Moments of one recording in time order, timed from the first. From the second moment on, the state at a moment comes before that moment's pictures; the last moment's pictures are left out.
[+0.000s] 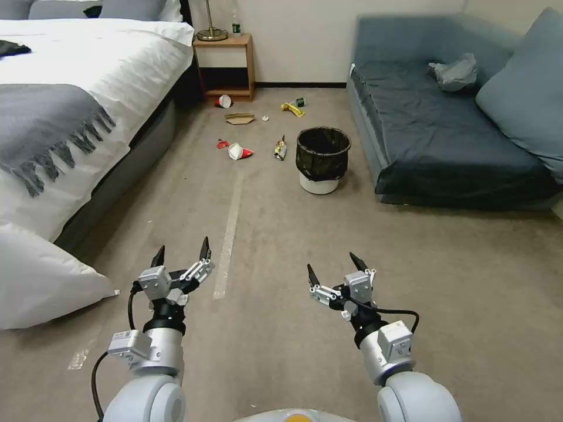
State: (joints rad) left arm 1.70 -1.59 -0.60 -2.24 -0.28 -0.03 0.00; right arm -1.68 1.61 0.37 2.23 -0.17 -0.17 -0.21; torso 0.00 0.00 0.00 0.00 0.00
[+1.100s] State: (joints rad) left arm 1.69 -1.57 -0.60 -2.21 -0.28 -0.03 0.01; right arm -1.65 1.61 0.40 2.24 -0.10 -0.15 -0.22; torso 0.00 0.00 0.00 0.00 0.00
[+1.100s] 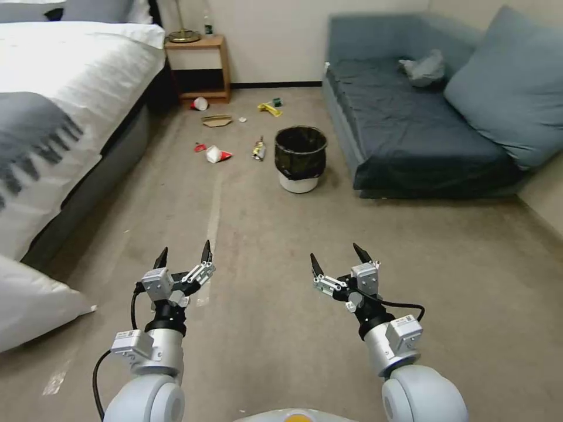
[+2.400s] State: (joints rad) left arm 1.68 -1.56 -0.59 -2.21 -0.31 -0.04 0.01; right arm -1.65 1.61 0.41 2.20 -0.07 -0.06 -0.24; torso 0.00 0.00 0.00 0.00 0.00
